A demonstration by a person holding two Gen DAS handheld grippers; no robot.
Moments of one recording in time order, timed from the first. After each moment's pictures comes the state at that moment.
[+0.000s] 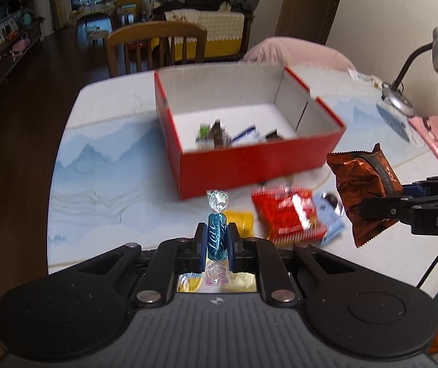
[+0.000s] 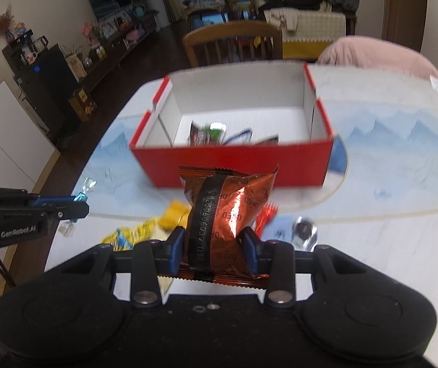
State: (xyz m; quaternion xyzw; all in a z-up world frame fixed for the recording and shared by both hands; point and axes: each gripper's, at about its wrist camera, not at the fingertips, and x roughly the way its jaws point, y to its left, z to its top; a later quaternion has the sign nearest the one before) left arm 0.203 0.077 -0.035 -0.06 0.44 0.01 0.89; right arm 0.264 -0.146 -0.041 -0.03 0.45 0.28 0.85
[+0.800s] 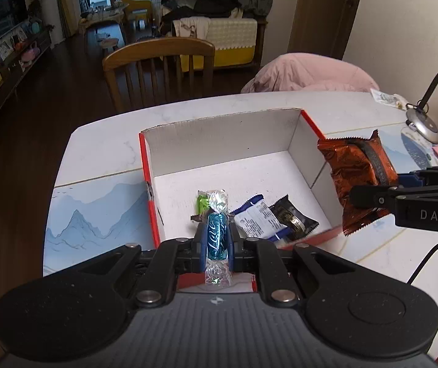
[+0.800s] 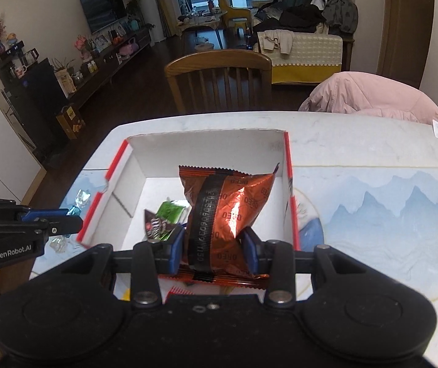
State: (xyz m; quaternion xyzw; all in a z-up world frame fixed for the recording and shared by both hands) left arm 0.334 0.065 -0.016 -0.04 0.45 0.04 0.89; right arm 0.393 -0.133 -0.029 -0.05 0.43 0.28 0.86
